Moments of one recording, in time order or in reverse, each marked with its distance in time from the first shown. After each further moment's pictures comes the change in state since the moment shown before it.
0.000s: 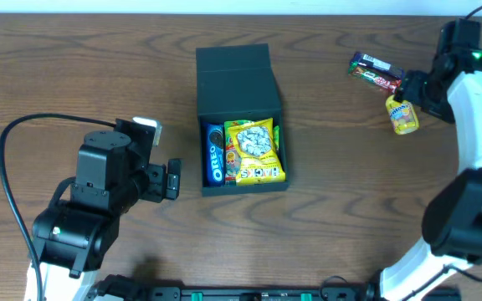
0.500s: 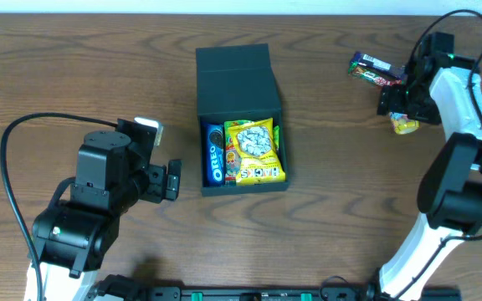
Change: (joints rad) left arm 0.000 0.000 0.000 0.000 0.000 0.029; right arm 0.000 0.188 0.000 0.055 -0.045 -0.200
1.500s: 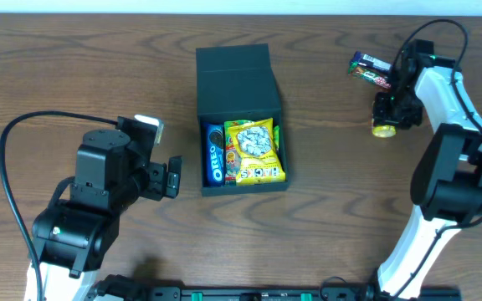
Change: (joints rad) left arm 0.000 0.000 0.000 0.031 0.000 0.012; right arm 0.051 0.056 0.001 -0.066 -0.066 0.016
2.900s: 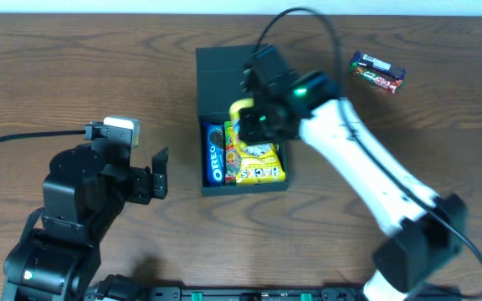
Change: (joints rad) left arm 0.000 -0.118 0.077 -0.004 -0.080 -0.058; right arm 0.788 -0.314 0.016 -0.077 -0.203 0.444
